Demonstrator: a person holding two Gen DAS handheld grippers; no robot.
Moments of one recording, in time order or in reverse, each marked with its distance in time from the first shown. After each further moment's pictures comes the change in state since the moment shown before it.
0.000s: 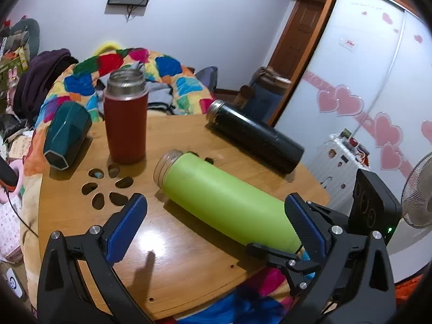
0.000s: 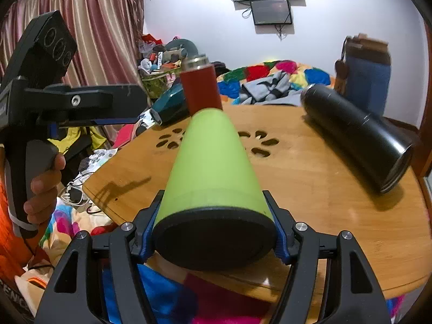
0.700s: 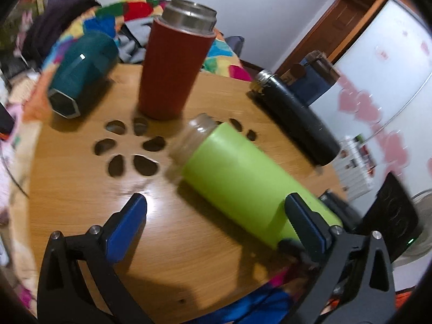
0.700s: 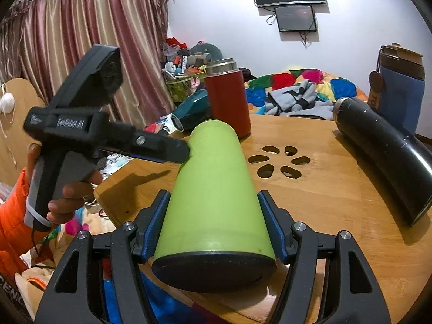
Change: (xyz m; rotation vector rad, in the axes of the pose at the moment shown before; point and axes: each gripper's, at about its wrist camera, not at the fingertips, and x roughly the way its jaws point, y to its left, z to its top) left arm 0.038 0.058 -0.009 -0.187 0.192 0.047; right arm 0.027 0.004 0.004 -0.052 -0.031 0.136
